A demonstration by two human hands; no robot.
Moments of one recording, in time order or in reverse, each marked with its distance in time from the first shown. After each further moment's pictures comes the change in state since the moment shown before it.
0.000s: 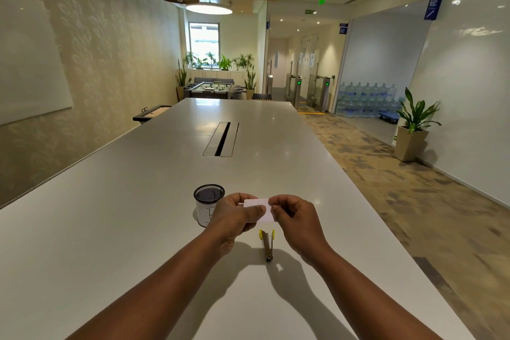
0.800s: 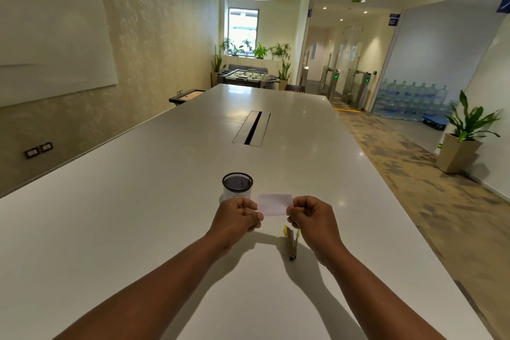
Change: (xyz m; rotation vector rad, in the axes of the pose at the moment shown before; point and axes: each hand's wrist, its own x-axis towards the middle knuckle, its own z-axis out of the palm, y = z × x) left_hand 0.006 -0.036 -0.056 0.170 0.127 0.064; right_hand 0.019 0.021 0.026 0.051 -0.070 0.136
